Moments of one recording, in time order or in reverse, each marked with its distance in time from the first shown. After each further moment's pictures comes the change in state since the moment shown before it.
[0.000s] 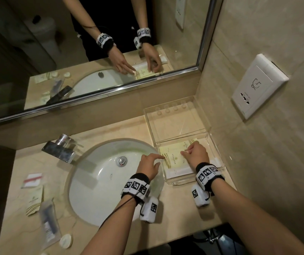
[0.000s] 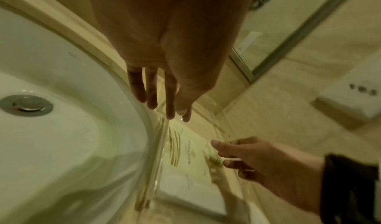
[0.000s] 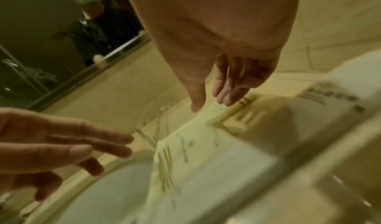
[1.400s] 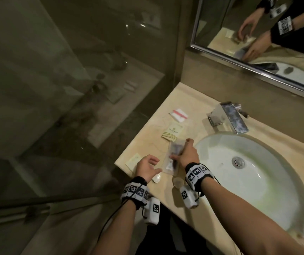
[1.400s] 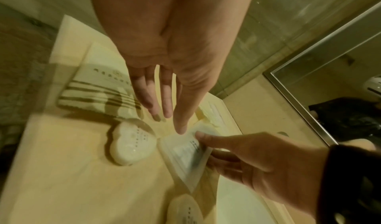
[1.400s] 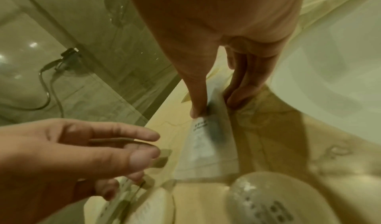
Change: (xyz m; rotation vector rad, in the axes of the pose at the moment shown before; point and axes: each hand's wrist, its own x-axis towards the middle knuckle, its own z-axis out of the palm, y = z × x) left_hand -0.327 -0.315 -0.117 -0.719 0.678 -0.824; right_hand -0.266 -0.251 0.383 -0.312 -0.648 -0.437
